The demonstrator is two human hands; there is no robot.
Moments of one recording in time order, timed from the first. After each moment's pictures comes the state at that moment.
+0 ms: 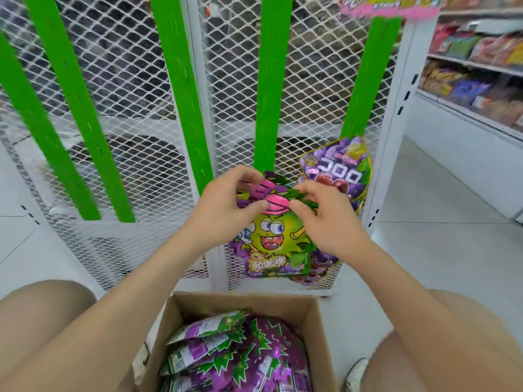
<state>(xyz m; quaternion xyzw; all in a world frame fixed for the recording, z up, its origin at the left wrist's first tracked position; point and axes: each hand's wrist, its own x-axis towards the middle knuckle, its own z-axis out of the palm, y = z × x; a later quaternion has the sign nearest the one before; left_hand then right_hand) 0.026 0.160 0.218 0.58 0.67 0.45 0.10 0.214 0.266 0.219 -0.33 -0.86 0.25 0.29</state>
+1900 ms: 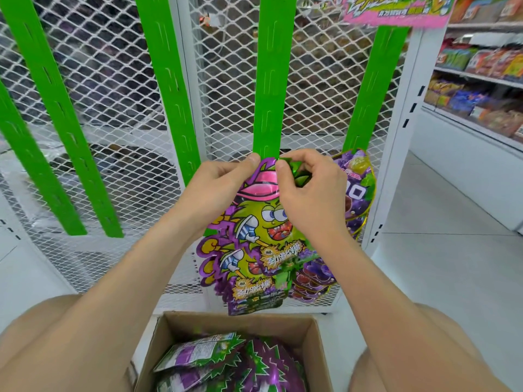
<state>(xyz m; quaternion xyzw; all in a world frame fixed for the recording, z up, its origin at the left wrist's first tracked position) 0.023 0.182 0.263 0.46 0.65 0.56 0.25 0.155 0.282 0.243 -0.30 -0.76 0.21 0.54</state>
